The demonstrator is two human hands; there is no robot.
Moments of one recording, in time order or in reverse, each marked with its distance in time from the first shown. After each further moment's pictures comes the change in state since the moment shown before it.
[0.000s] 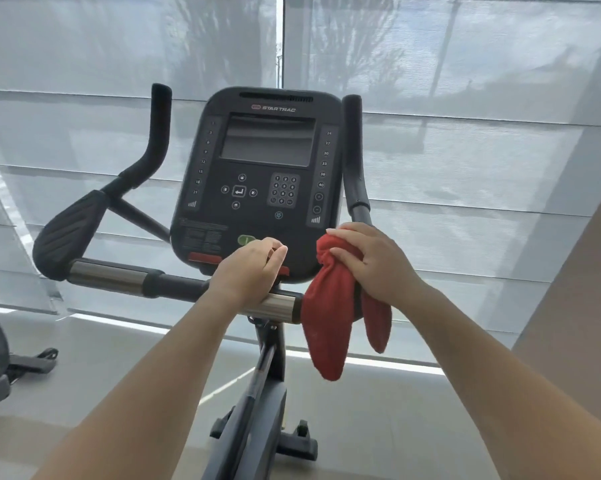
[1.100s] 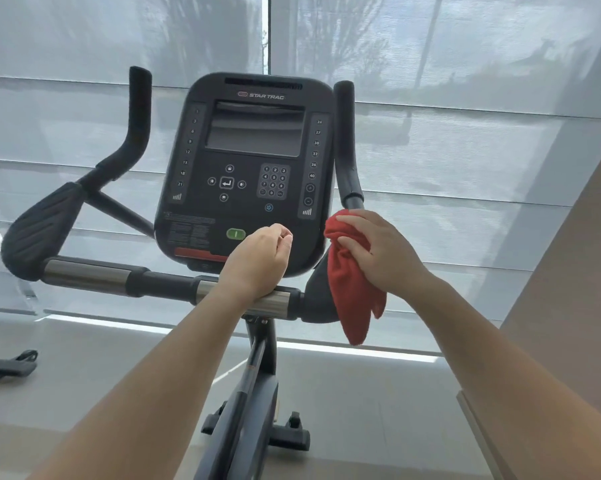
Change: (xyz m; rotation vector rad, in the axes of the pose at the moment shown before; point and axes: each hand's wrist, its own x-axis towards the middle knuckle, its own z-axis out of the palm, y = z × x) left_hand 0.015 0.015 0.013 -0.102 0.064 0.064; right_hand 0.001 0.008 -0.005 -0.010 0.009 0.113
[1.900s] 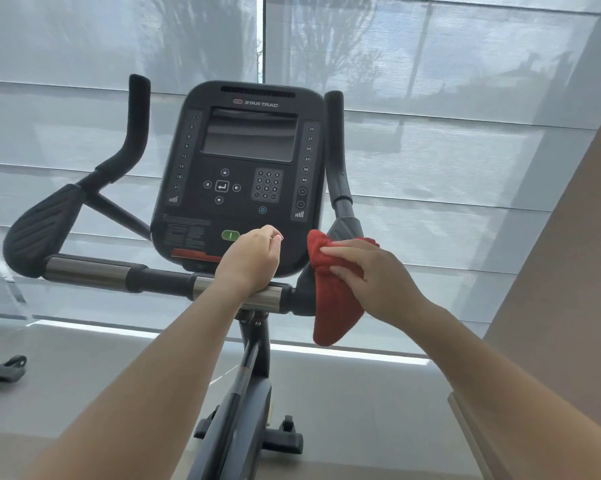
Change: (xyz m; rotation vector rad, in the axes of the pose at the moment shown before) left_hand -0.003 0.004 -0.001 -0.007 0.003 -0.052; right_hand -0.047 -0.023 -0.011 0.066 -0.025 -0.084
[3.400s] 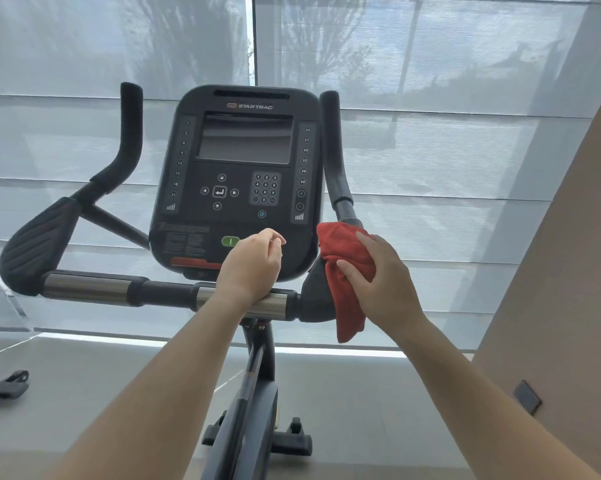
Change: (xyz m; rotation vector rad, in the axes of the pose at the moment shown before) left_hand 0.000 -0.006 0.000 -0.043 0.086 0.061; right_hand -0.005 0.000 0.022 0.090 0.293 0.308
